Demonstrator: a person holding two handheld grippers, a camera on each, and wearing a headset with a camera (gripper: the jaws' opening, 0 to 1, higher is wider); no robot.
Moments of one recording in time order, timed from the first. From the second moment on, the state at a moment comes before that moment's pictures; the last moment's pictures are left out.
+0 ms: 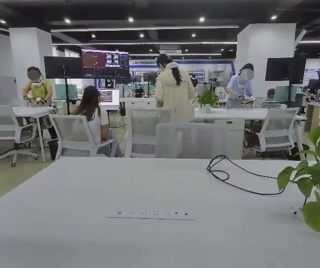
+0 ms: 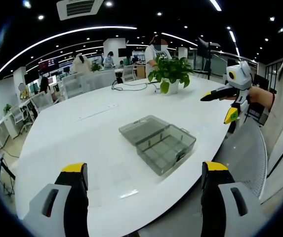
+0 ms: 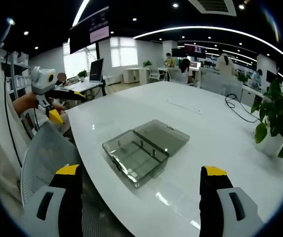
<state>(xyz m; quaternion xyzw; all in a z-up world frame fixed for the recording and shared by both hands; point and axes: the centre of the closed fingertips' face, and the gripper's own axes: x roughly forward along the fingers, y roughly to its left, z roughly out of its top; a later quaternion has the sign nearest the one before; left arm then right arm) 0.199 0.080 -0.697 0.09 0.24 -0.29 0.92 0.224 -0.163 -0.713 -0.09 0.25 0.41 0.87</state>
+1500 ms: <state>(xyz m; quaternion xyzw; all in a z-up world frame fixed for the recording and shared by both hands) 0.221 0.129 -0.717 0.09 0.29 -0.20 0.93 0.228 -0.155 -0.705 -0.07 0.24 0.42 0.87</state>
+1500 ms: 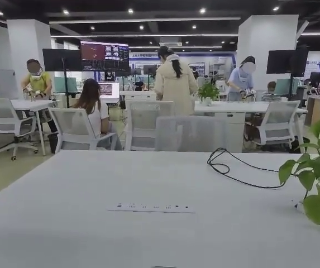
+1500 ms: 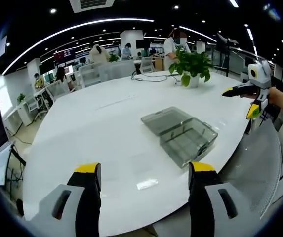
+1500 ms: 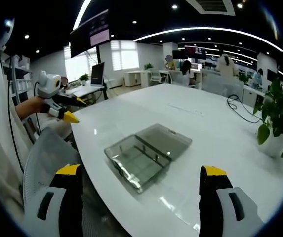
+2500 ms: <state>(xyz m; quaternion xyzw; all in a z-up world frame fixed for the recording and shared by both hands) 0.262 0.182 -0.784 0.10 0.40 -0.15 0.90 0.248 -0.143 -0.702 -0.05 0.24 0.44 0.86</state>
